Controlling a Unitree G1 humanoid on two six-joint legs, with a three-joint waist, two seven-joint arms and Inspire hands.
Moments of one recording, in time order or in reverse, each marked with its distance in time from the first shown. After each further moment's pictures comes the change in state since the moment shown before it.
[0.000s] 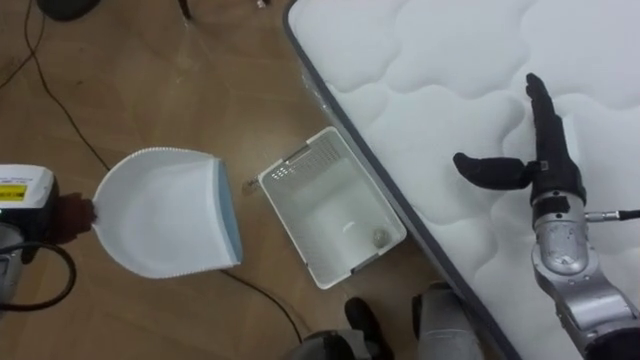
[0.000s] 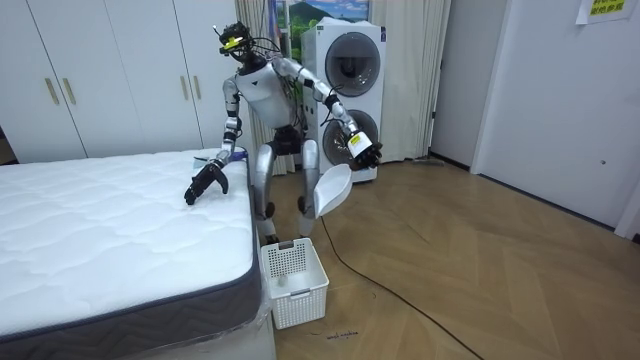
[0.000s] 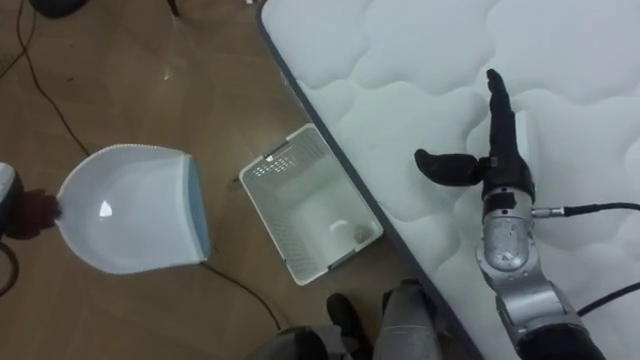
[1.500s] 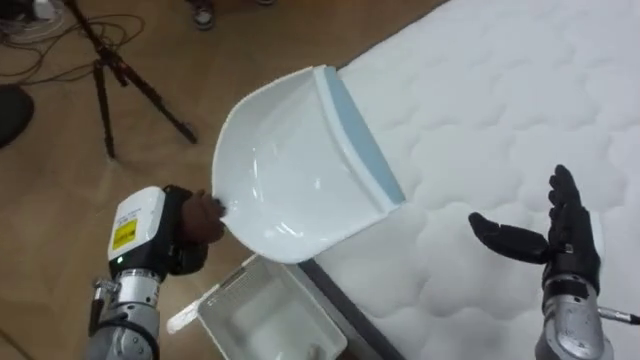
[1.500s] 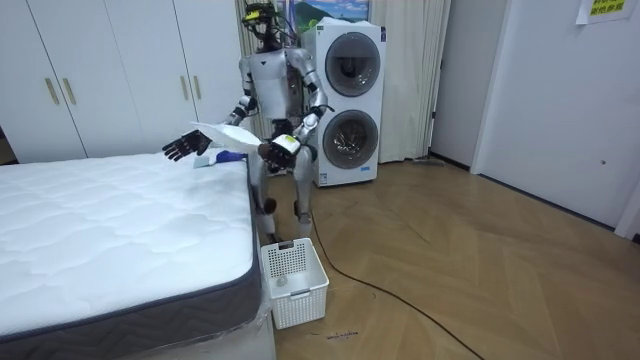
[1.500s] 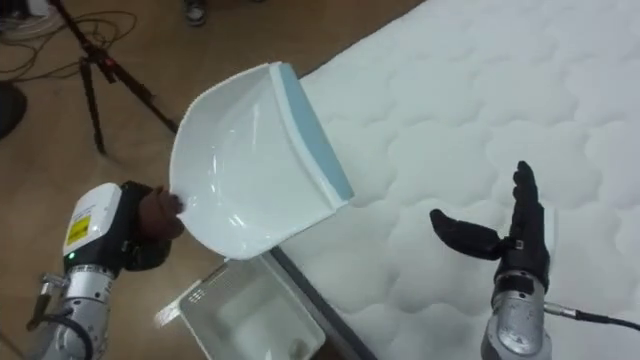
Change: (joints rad) left arm 0.457 -0.407 0.292 -0.650 -0.205 -0.174 0.089; right arm 0.318 0.127 -0.135 -0.140 0.186 -0.008 0.049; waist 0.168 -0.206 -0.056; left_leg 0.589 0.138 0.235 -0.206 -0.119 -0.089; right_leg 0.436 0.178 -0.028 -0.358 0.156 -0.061
